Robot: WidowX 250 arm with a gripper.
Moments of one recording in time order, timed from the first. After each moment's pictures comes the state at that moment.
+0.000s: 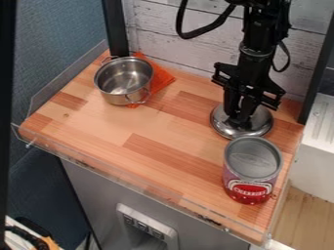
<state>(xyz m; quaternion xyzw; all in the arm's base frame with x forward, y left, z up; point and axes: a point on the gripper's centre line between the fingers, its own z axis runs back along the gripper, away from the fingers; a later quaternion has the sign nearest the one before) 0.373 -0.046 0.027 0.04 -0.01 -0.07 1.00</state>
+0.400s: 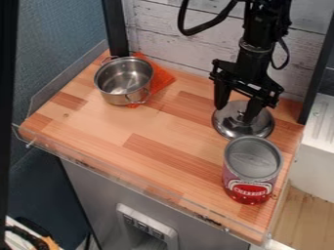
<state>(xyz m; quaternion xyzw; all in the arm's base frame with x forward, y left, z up) 0.369 -0.042 0.032 0.05 0.01 -0.06 1.00</state>
